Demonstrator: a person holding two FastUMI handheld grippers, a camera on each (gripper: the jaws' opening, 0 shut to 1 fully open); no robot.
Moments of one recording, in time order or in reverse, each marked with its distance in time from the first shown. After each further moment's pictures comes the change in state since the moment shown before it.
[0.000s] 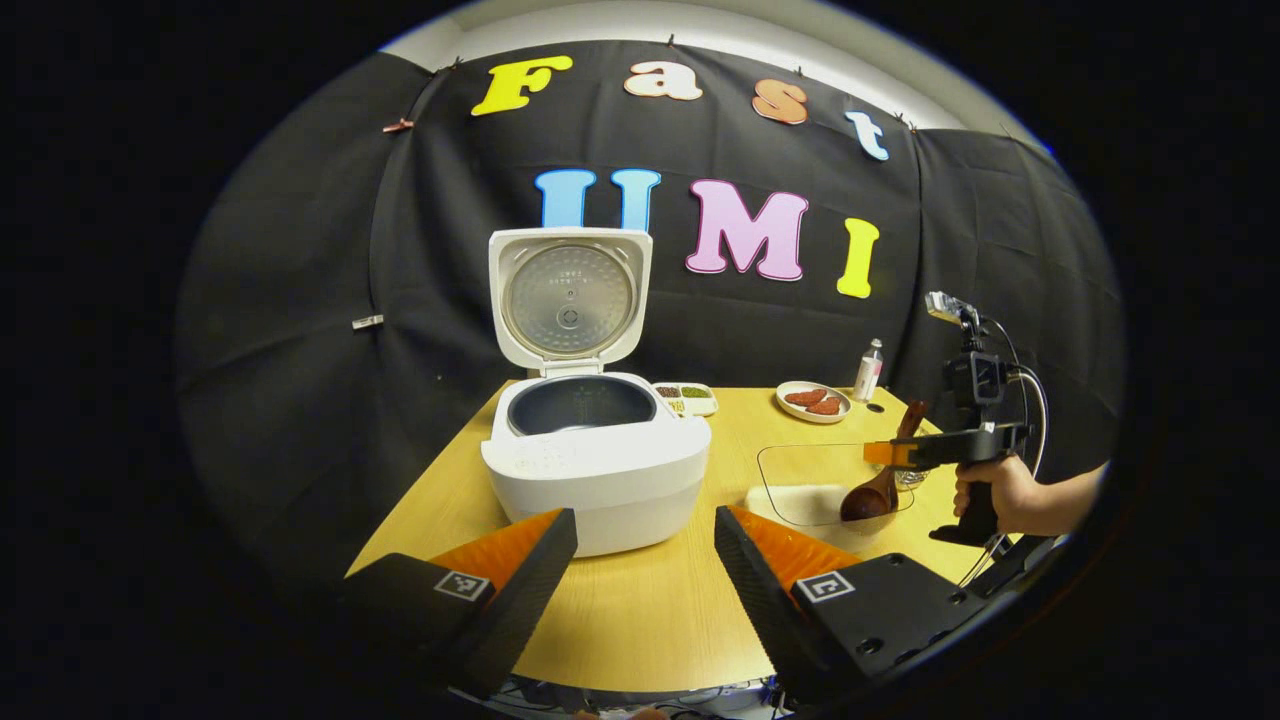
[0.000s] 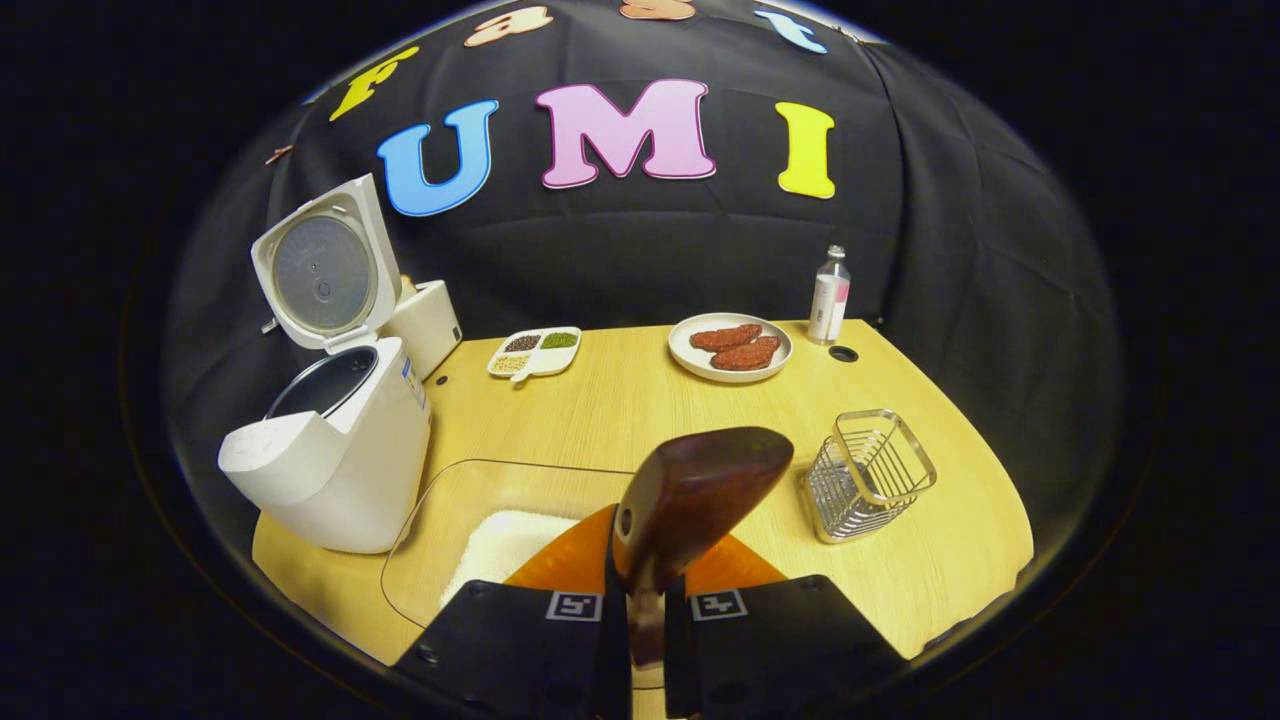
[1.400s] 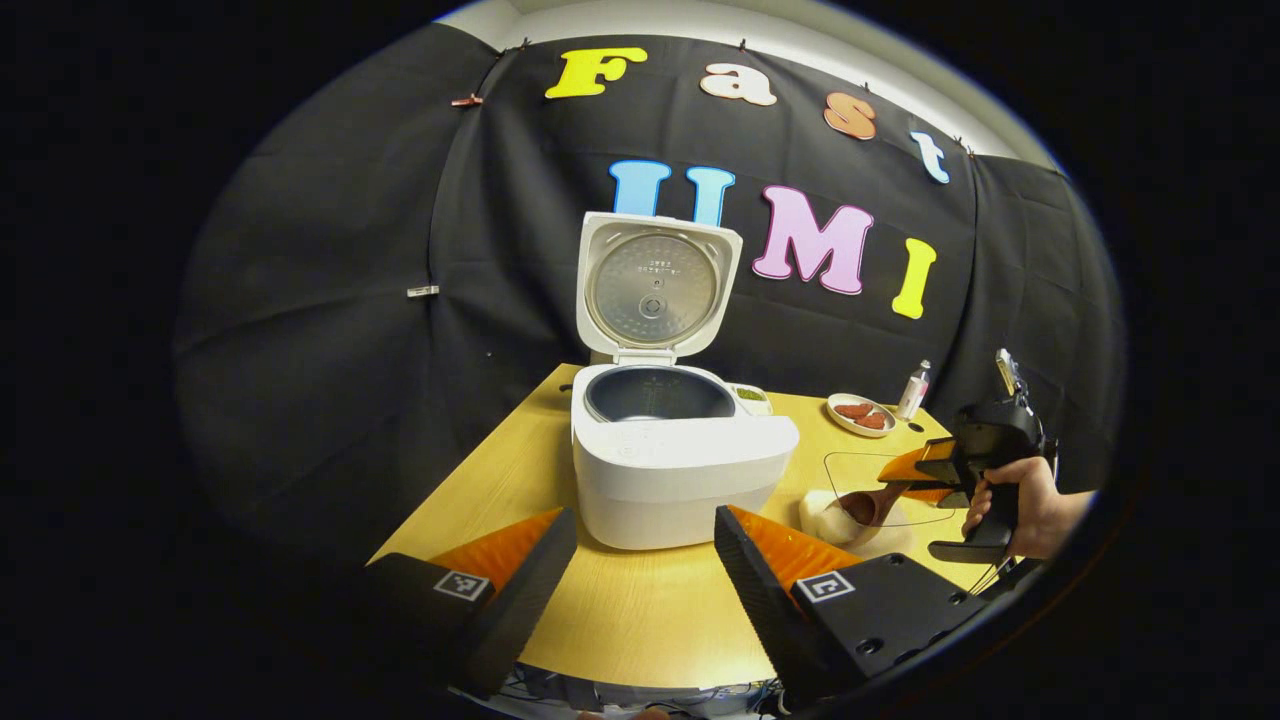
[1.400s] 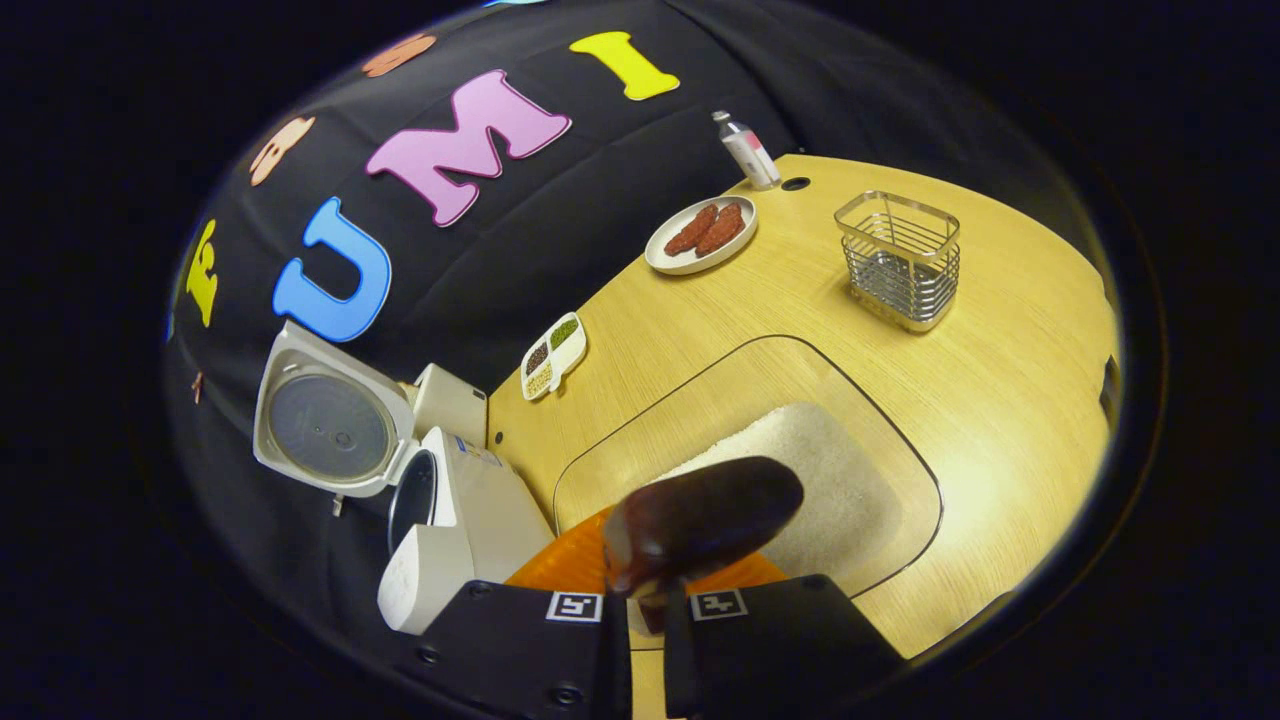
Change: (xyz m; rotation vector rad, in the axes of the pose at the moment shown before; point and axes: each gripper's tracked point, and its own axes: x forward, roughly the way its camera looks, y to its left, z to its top) left arm -0.007 0.071 -0.010 -0.094 0.001 0.098; right arm -0.011 0.063 -0.018 0.720 0.165 0.046
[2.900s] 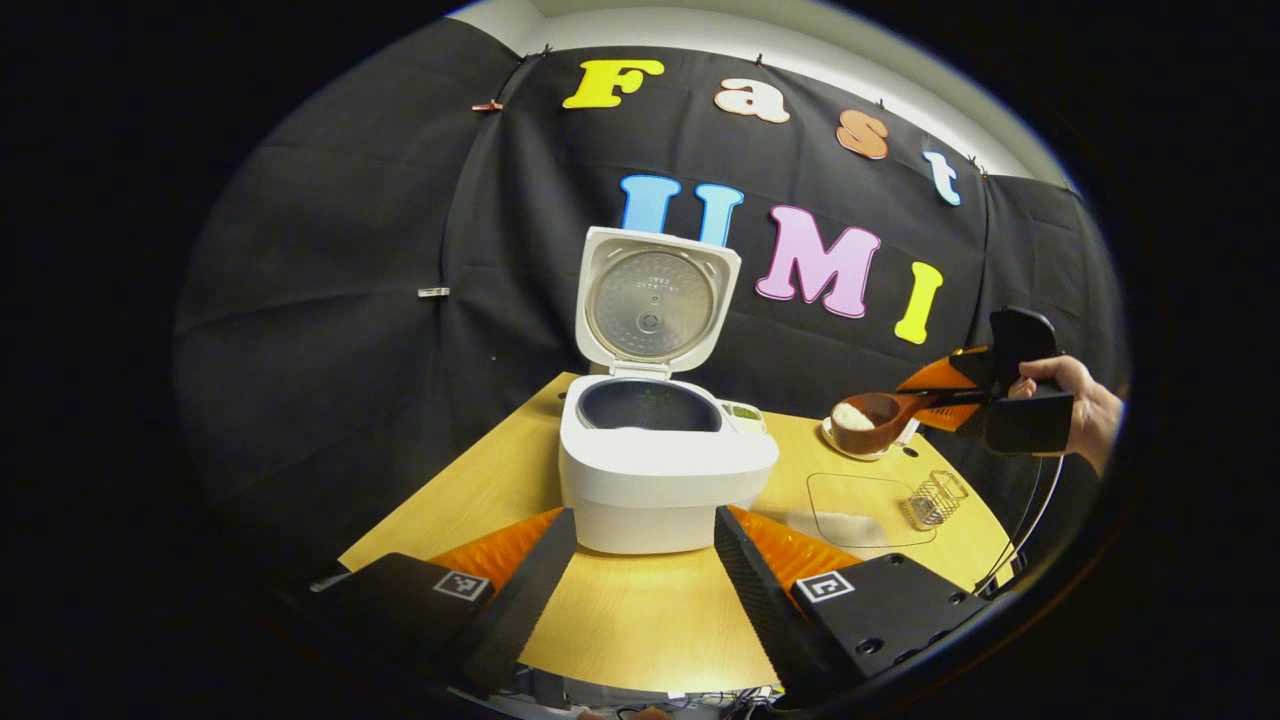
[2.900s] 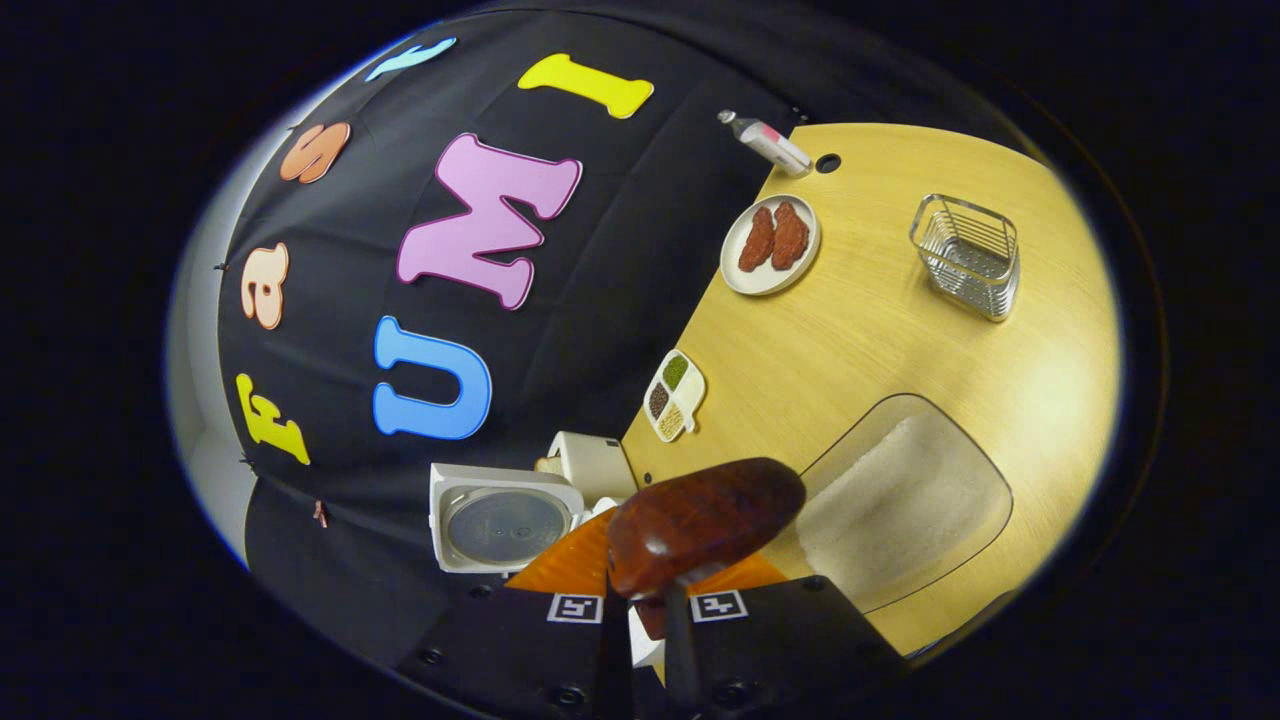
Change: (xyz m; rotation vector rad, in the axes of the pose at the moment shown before) left arm -0.013 -0.012 0.009 -0.061 -0.050 0.054; right arm -0.040 0.122 0.084 0.294 0.070 0.269
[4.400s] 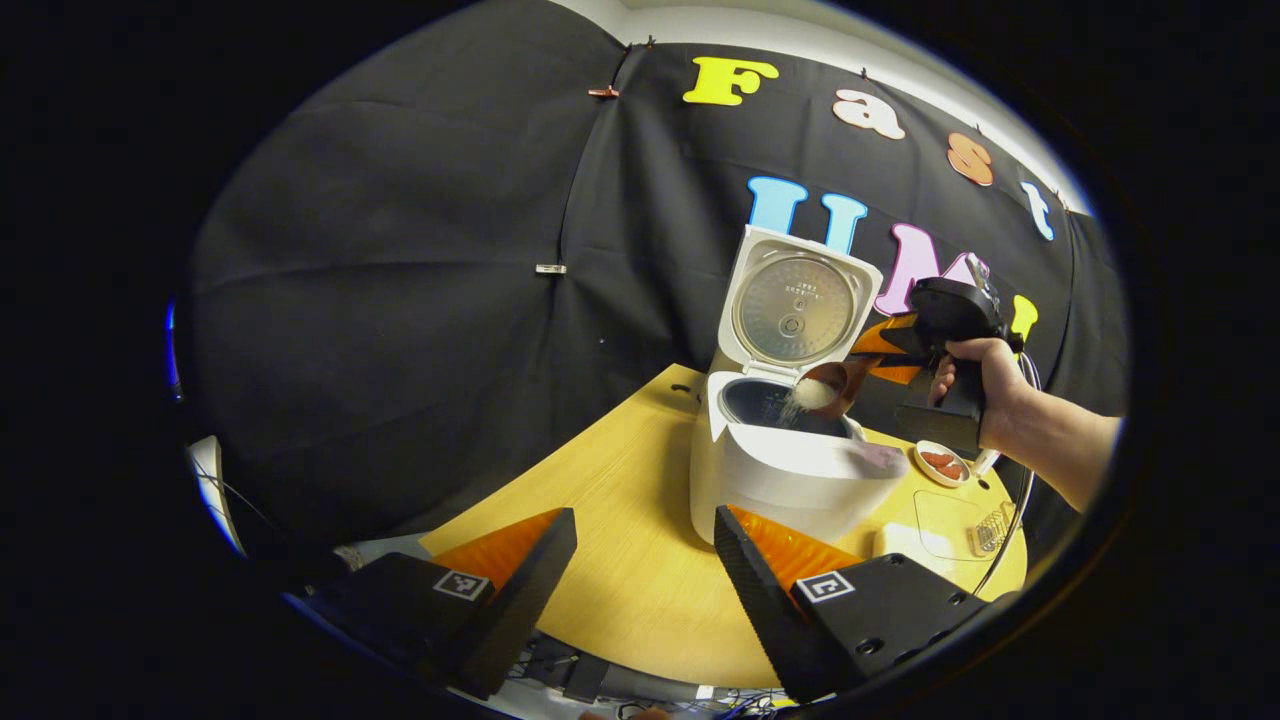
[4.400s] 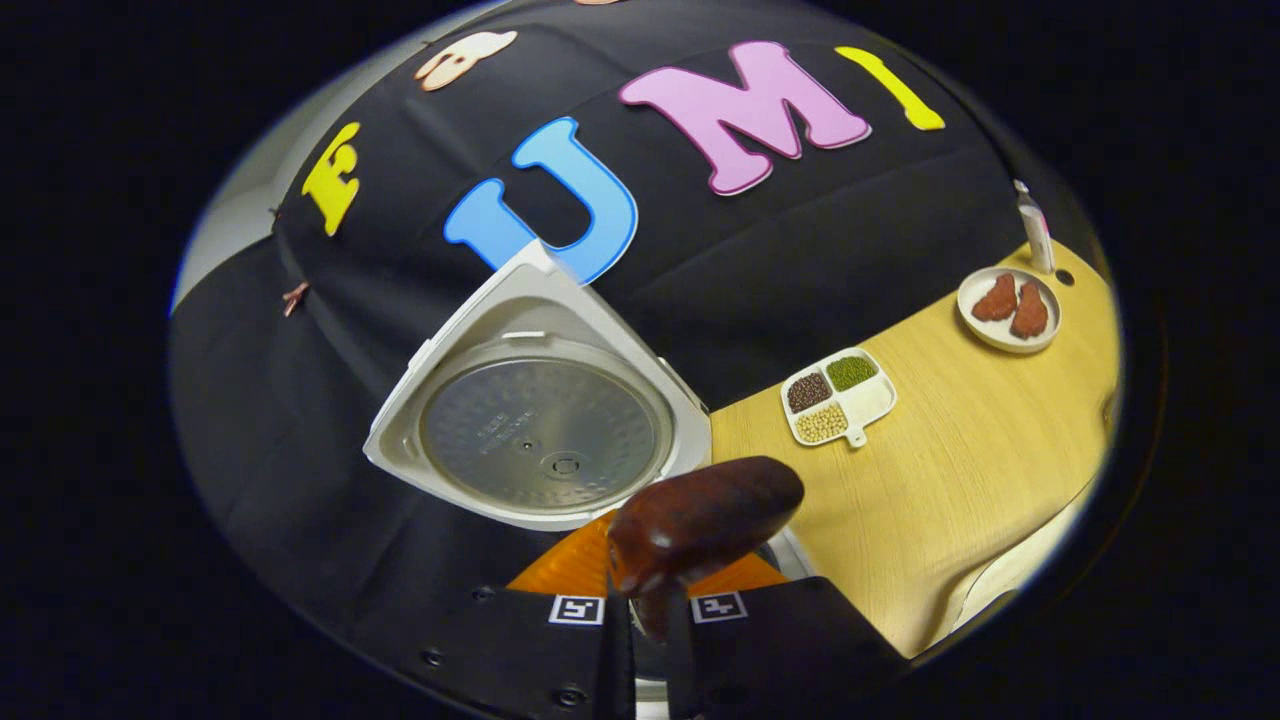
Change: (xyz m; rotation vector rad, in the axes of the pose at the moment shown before) left arm -0.013 0.112 -0.013 -0.128 0.029 0.225; right arm 0.166 0.115 -0.155 -0.682 0.019 0.120
